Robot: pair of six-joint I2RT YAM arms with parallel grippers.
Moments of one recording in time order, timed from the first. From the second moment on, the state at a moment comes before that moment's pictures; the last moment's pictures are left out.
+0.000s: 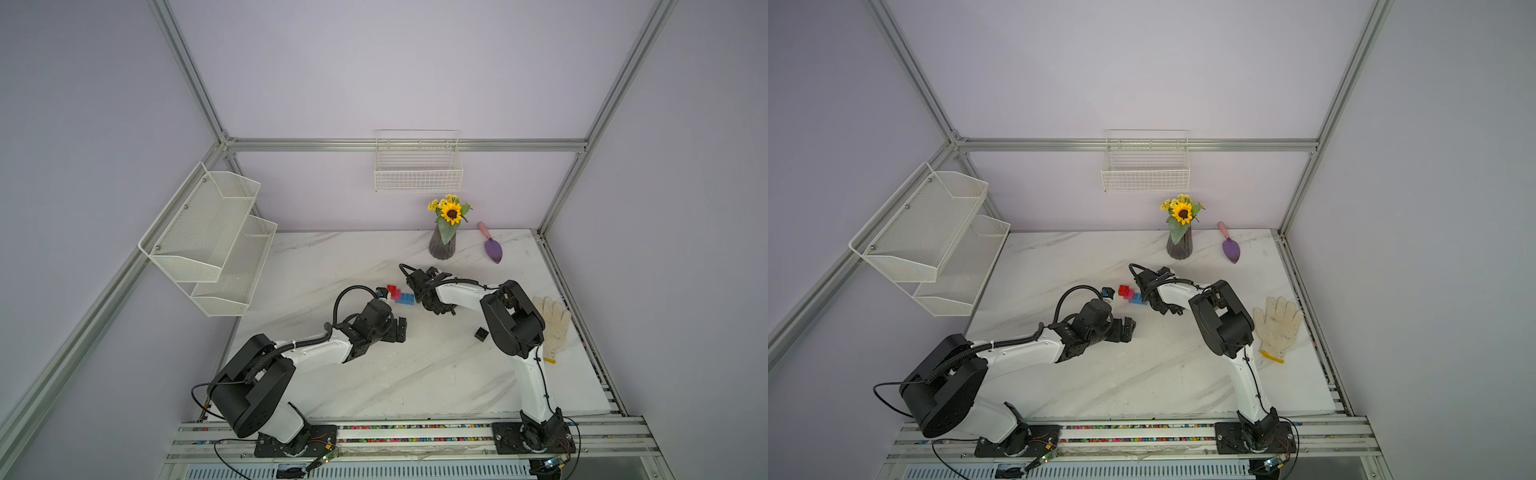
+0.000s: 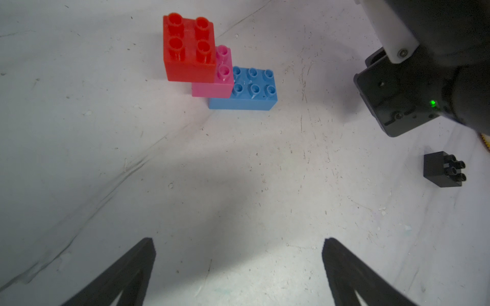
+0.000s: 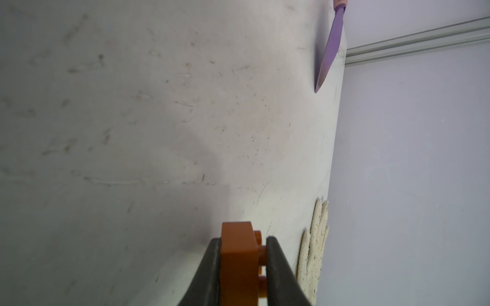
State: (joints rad) left arm -0.71 1.51 0.72 0.01 -0.12 -0.50; right arm 0.61 2.19 1.52 -0.81 0.94 0.18
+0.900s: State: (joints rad) left arm -0.71 1.52 0.73 0.00 -0.13 -0.50; right arm 0.64 2.12 1.46 -0.80 0.73 0.32
